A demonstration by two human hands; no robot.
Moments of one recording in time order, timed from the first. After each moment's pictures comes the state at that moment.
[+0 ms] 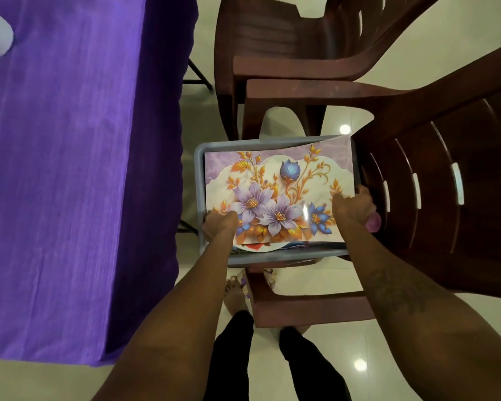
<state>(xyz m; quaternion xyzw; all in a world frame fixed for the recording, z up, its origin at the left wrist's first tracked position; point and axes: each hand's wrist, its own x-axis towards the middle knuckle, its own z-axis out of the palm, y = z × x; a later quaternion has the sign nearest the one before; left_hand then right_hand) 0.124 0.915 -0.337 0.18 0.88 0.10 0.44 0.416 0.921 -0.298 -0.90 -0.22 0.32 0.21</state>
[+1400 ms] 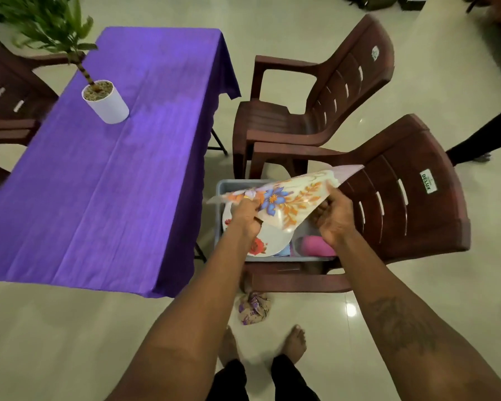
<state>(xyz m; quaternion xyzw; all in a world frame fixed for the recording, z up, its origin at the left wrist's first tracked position) 0.196 0.835 -0.039 0.08 0.56 0.46 0.68 0.380 0.809 -0.013 -0.55 -0.11 0.63 0.53</state>
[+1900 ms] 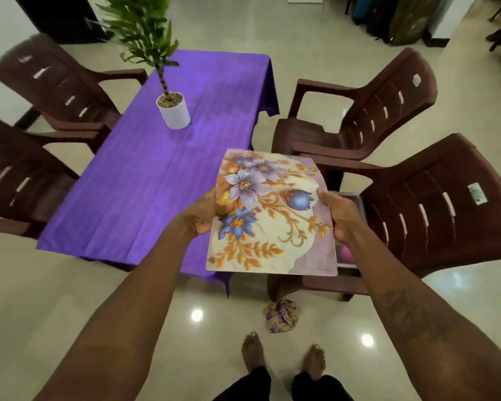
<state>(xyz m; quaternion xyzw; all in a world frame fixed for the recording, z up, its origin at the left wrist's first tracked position) -0.082 0.787 0.007 0.46 0.42 0.30 0.72 0.253 0.791 0.004 -0.52 -0.21 0.69 0.47</state>
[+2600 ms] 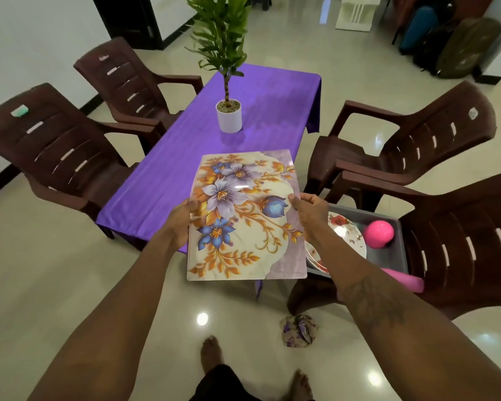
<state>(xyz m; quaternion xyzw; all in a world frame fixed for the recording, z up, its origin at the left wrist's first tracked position) -0.250 0.710 -0.004 0.22 0.64 0.50 0.54 0.066 0.793 -0.002 -0.61 -0.34 0.57 0.43</state>
